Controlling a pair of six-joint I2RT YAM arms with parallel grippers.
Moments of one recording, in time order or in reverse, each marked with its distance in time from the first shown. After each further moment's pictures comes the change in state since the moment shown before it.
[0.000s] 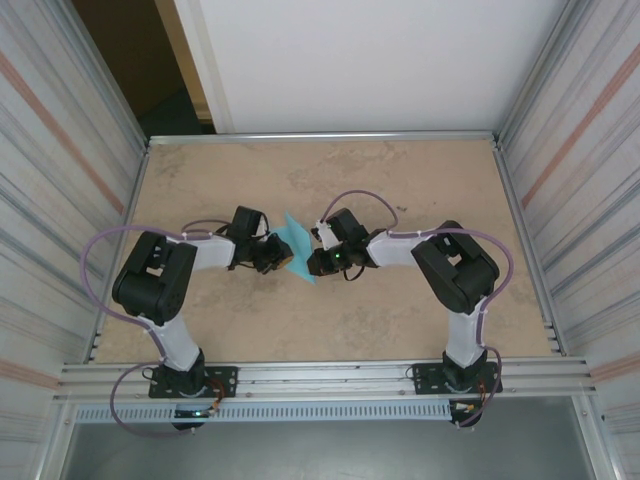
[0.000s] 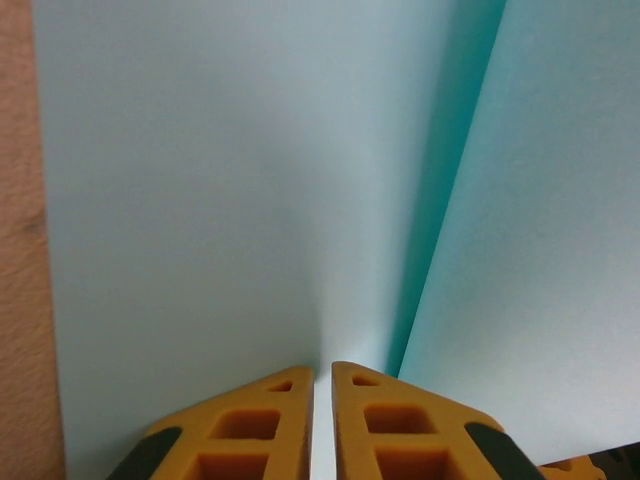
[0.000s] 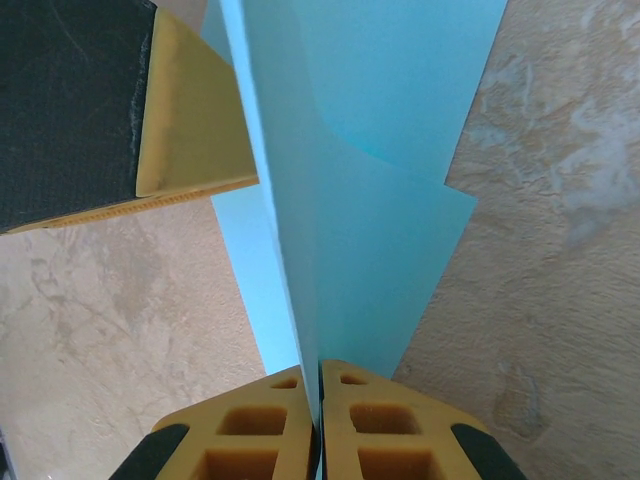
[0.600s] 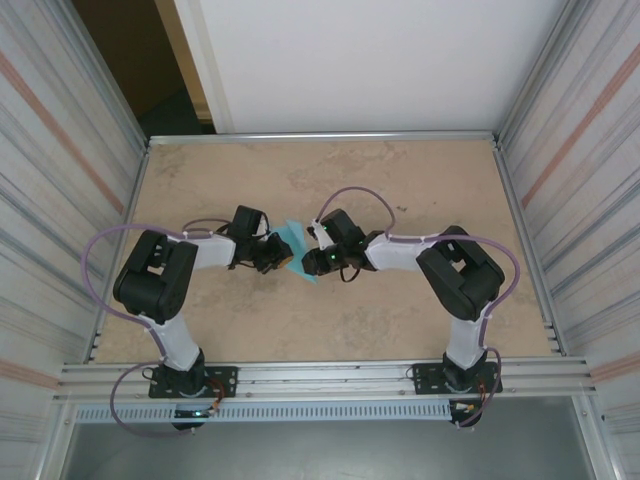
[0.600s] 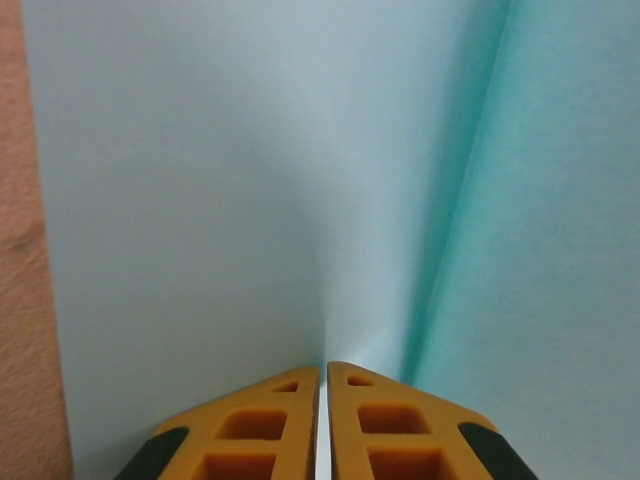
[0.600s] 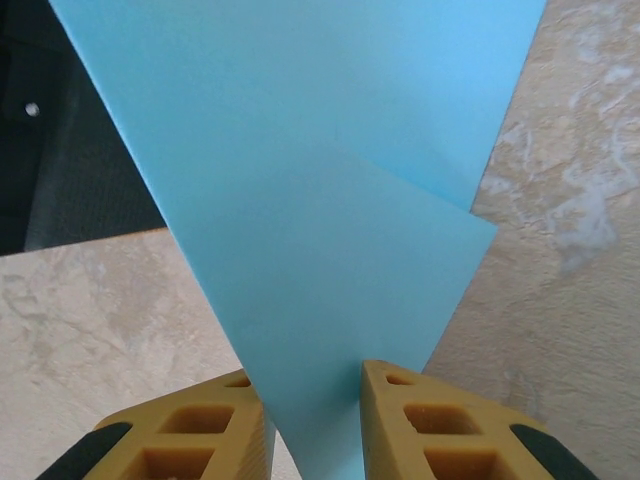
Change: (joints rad) left arm 0.000 0.010 0.010 -0.006 0.002 0.014; right arm 0.059 -0.056 -0.002 -0.013 0.159 -0.031
